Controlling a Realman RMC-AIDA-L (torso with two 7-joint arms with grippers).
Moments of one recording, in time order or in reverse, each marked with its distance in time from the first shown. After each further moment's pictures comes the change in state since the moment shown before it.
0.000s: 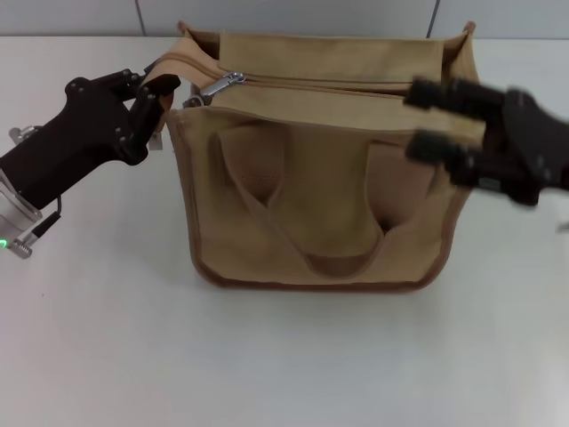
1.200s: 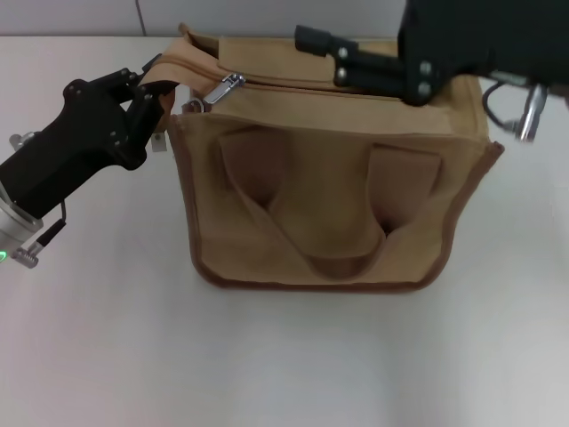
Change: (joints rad) left arm 0.008 0.000 0.001 -0.054 -0.035 0.079 0.007; right arm -0.208 0.008 -0.629 -0.713 0.379 0.558 -0.354
